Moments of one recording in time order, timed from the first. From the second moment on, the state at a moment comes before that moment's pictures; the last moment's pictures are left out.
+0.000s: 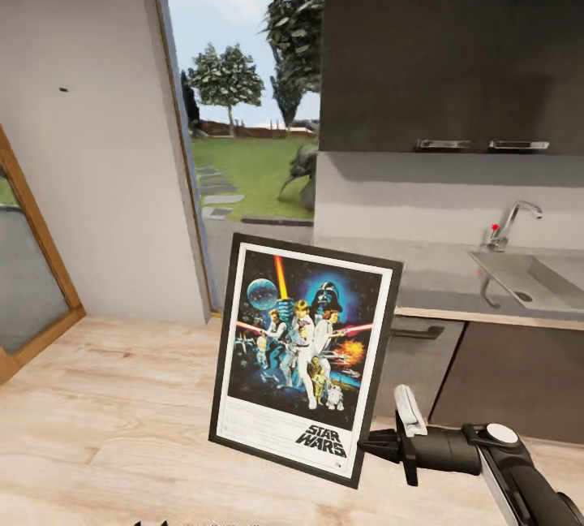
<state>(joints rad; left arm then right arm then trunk) -0.27 0.26 -0.06 -0.03 0.81 -0.48 -1.15 -0.29 -0.20 -0.08 -1.14 -0.04 0.20 1.50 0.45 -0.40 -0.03</state>
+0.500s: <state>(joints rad) -0.27 0.26 -0.06 -0.03 0.81 -0.48 -1.15 -0.29 -0.20 -0.08 -1.13 -0.04 0.20 1.50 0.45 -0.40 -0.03</state>
